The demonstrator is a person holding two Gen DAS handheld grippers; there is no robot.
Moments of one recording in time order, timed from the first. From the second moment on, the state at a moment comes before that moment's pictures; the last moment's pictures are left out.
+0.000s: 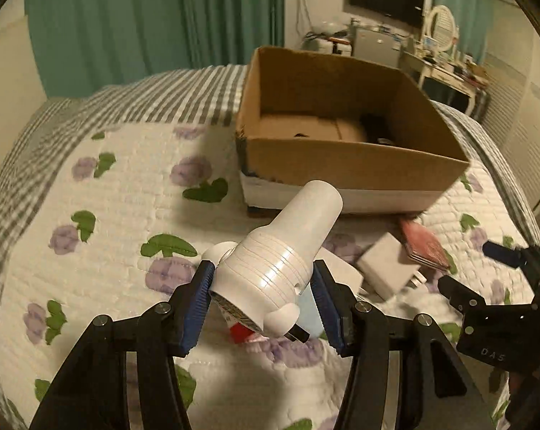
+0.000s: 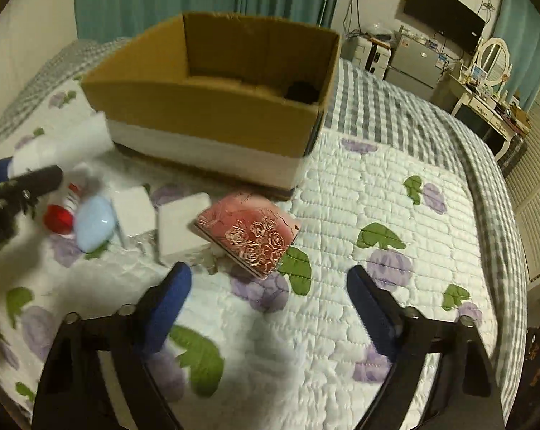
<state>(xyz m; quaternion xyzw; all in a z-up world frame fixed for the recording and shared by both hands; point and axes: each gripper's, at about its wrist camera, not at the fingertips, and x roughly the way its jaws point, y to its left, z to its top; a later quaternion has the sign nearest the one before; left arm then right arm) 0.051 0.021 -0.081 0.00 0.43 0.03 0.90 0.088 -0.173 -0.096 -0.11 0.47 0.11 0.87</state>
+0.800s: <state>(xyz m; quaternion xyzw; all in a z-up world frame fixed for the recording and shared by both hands) 0.051 0.015 -0.087 -0.01 0.44 0.01 0.90 0.094 -0.151 -0.101 -0.18 0.43 0.11 0.88</state>
